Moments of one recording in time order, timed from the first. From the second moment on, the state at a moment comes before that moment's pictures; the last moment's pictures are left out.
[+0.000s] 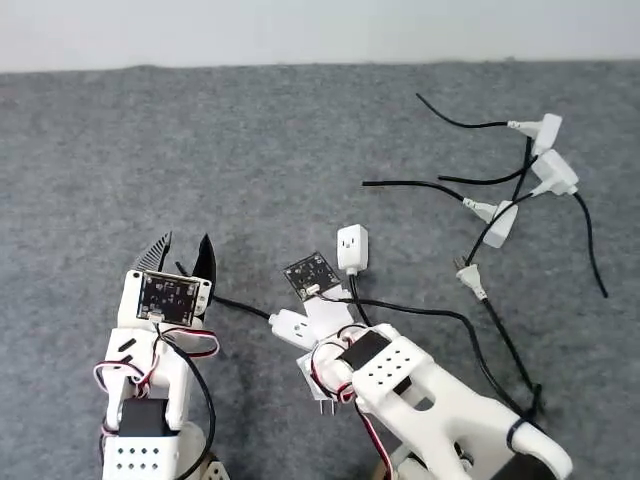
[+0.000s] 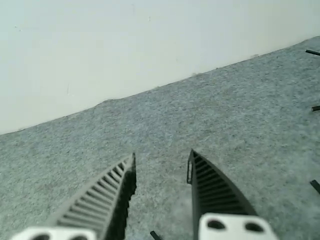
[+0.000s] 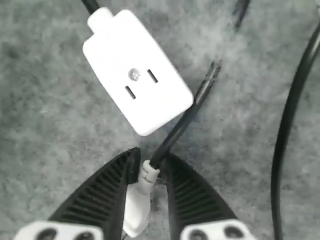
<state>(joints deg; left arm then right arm) -4.6 -93.0 97.3 23.7 -8.0 -44.1 -29.1 67.7 44.7 -12.0</state>
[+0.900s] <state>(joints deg) 11.1 -93.3 93.1 32.5 -13.9 -27.3 -29.3 31.6 57.8 14.0</state>
